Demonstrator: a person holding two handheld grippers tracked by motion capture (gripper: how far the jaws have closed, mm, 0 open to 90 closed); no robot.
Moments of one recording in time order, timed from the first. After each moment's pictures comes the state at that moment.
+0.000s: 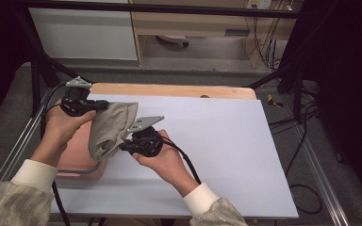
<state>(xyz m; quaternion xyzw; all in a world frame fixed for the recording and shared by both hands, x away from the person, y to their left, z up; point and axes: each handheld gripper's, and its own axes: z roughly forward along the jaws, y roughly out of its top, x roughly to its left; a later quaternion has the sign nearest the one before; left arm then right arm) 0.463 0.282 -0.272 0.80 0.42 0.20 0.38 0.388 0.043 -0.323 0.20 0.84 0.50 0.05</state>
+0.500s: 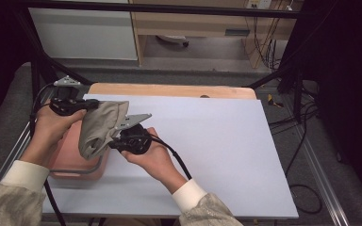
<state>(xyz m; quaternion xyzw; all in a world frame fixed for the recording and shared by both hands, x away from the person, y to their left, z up) 0.463 0.308 -0.273 0.79 0.43 0.21 0.38 0.396 0.073 -0.325 0.19 0.84 0.51 0.05</state>
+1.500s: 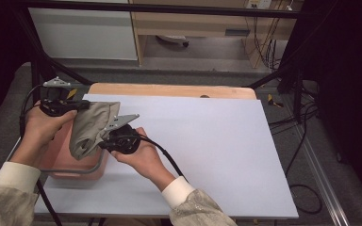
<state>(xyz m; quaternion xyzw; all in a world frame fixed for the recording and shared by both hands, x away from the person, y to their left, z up) 0.462 0.332 -0.277 0.78 0.45 0.21 0.38 0.404 0.102 -0.337 0.17 0.84 0.51 0.04</state>
